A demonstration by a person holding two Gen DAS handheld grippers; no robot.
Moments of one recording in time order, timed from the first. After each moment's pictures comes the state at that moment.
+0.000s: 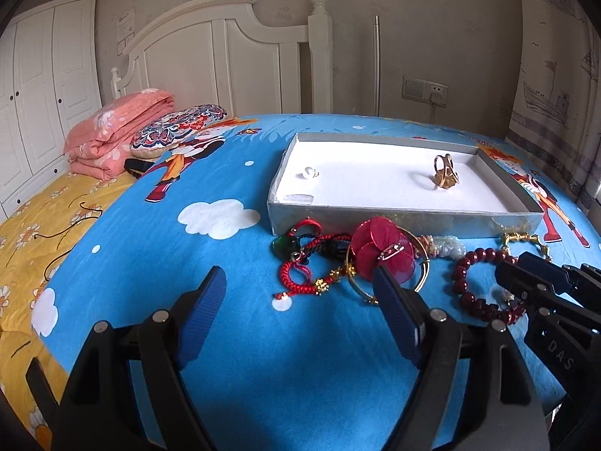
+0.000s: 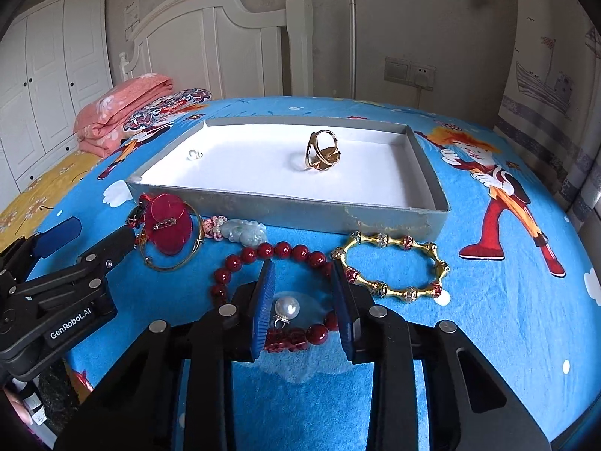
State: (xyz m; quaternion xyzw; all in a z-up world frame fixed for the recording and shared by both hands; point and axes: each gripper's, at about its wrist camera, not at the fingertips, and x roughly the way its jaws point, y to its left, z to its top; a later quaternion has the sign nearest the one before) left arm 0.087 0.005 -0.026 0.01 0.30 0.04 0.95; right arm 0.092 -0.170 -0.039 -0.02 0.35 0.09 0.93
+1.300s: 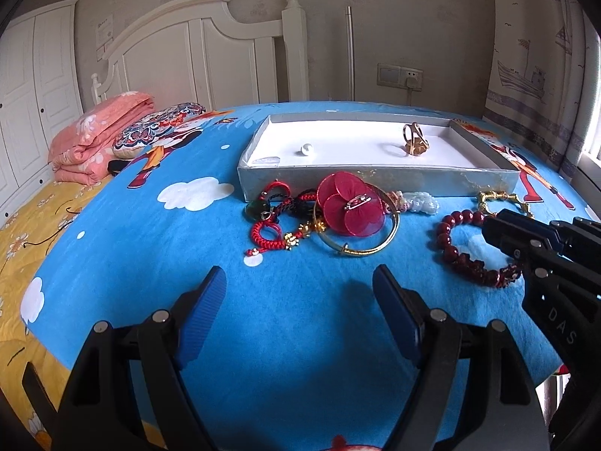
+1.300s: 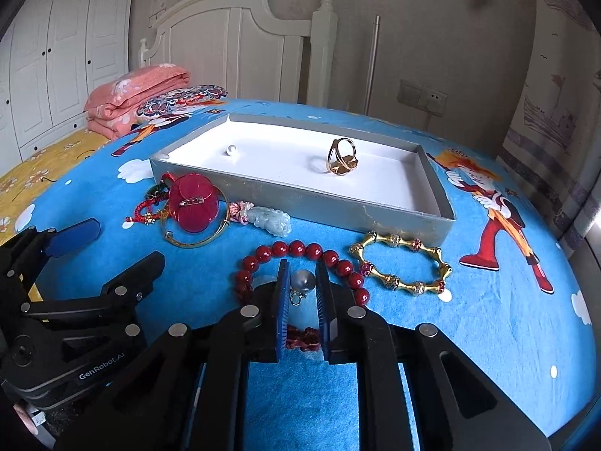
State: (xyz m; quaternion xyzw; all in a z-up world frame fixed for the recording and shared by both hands) left arm 0.068 -0.007 -0.042 0.03 0.31 0.00 0.95; right arm 0.068 -0.158 -0.032 -0.07 0.31 0.09 0.95
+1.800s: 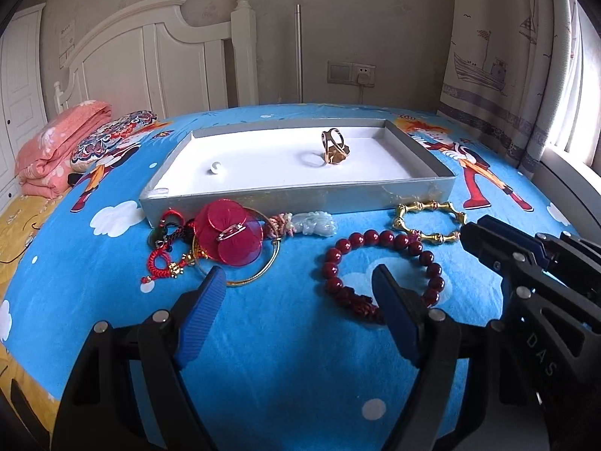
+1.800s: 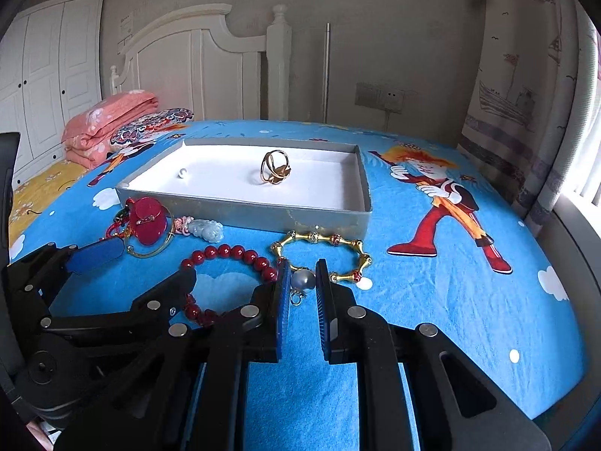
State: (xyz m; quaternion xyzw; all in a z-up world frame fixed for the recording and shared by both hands) left arm 0.081 -0.077 -0.030 0.03 0.32 -0.07 0.94; right arm 0.055 -0.213 -0.021 -0.03 0.29 0.04 0.95
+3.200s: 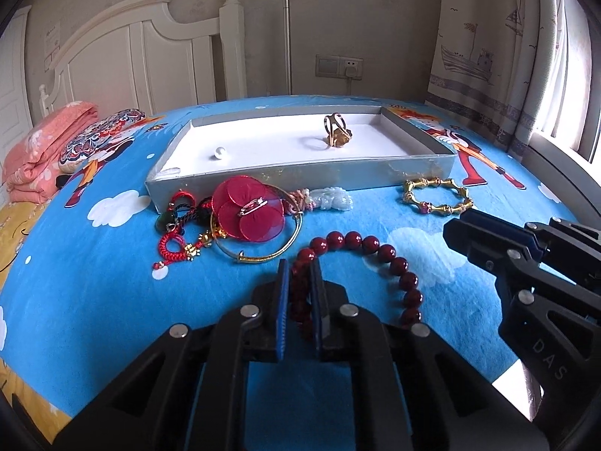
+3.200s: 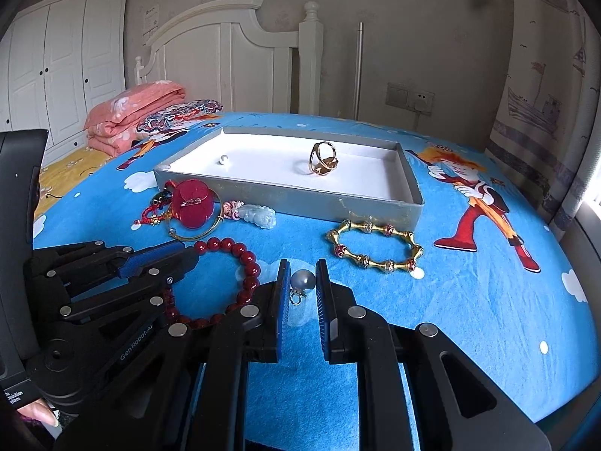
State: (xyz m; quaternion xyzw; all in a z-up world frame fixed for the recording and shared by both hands) left arm 0.073 -0.048 -0.044 0.04 0.32 -0.10 0.94; right arm 0.044 -0.181 -0.030 -0.05 0.30 0.09 0.95
